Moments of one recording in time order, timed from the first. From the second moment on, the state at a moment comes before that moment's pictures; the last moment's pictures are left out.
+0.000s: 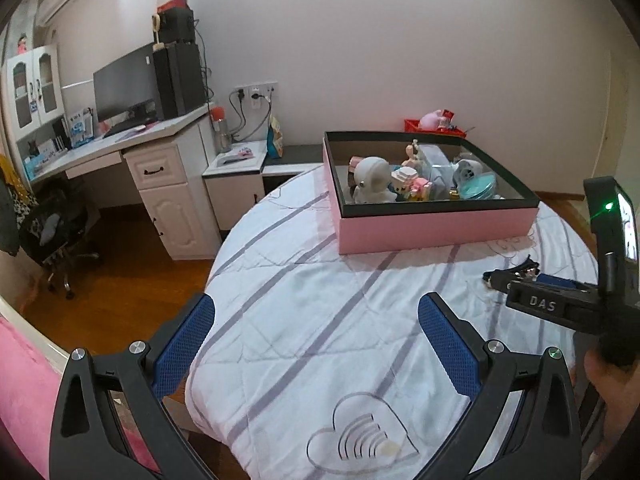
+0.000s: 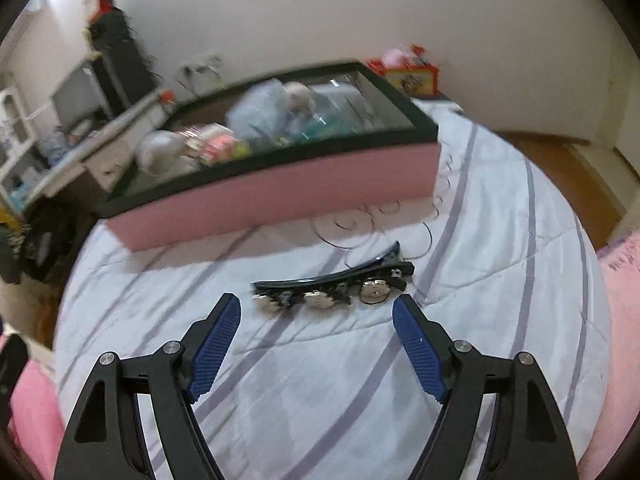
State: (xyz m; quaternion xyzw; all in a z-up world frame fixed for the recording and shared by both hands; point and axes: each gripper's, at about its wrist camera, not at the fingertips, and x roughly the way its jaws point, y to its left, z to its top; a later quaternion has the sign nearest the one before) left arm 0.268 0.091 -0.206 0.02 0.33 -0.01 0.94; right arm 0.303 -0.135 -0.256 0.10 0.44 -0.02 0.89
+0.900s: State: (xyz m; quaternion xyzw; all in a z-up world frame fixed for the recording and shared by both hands) left arm 0.405 0.069 -0.213 0.03 0.37 0.01 0.93; right arm 0.322 -0.237 -0.259 0.08 0.43 -0.06 0.90
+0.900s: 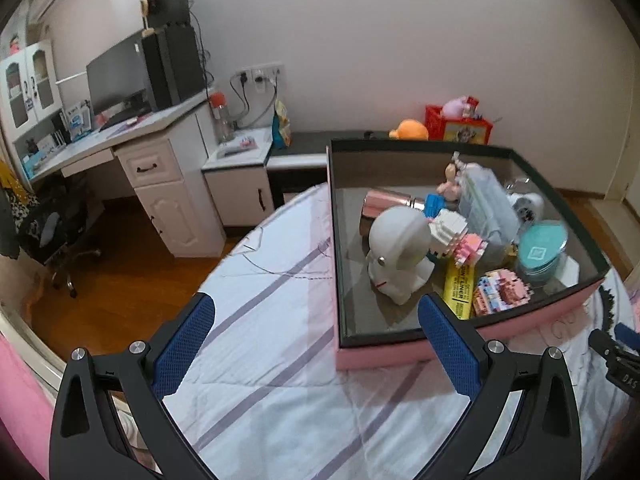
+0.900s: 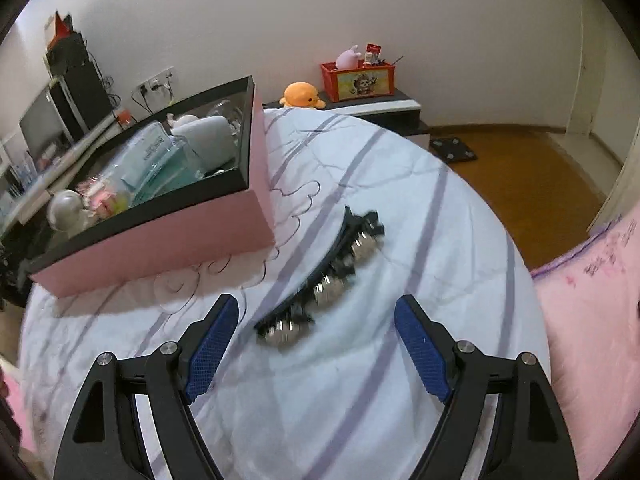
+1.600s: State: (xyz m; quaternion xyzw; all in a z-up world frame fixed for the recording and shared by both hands) left arm 0.453 0.069 -0.239 0.00 0.42 -0.02 0.91; right arm 0.375 -0.250 -0.254 -0.03 0.44 -0.02 0.90
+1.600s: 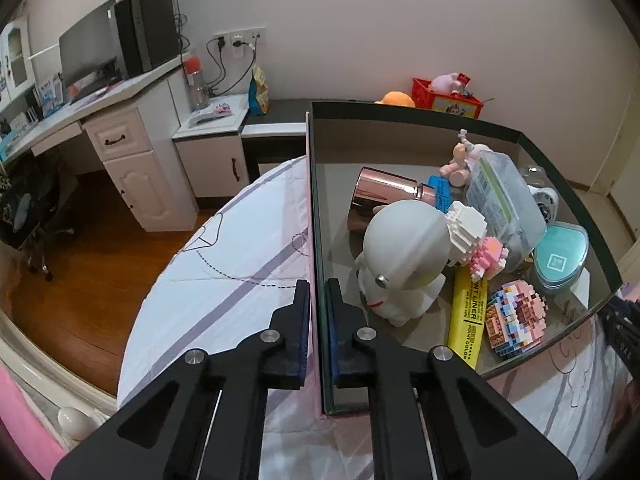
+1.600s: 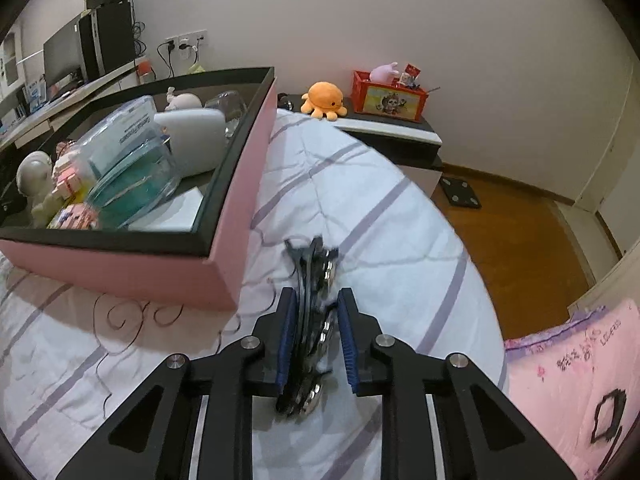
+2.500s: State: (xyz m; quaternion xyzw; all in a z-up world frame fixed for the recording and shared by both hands) left arm 0.456 0.068 -0.239 0.01 0.43 -0.02 0.90; right arm 0.380 -0.240 -0.186 -0.03 0.36 0.02 0.93
